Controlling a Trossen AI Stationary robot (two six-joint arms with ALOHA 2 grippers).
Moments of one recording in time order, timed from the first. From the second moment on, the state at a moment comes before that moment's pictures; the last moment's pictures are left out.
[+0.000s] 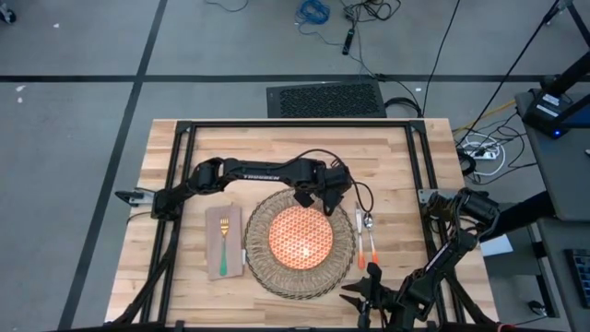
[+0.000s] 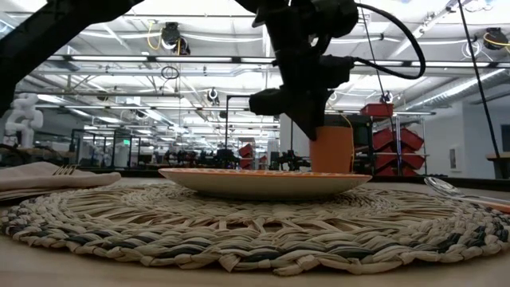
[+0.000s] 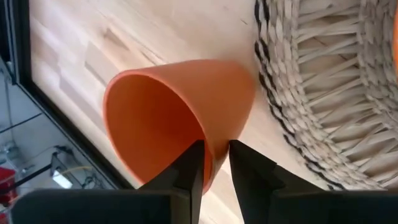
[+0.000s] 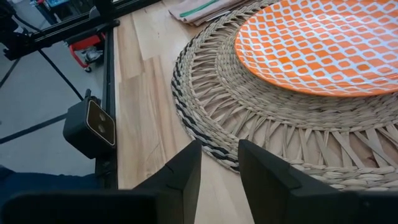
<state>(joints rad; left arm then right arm) 0.05 2.32 2.15 -0.96 -0.31 1.08 1.01 1.89 1.01 -0.07 0.97 1.18</state>
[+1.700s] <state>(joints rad) 0.04 1.86 2.30 -1.24 -0.38 0.51 0.98 1.61 1.04 -0.05 1.26 0.52</state>
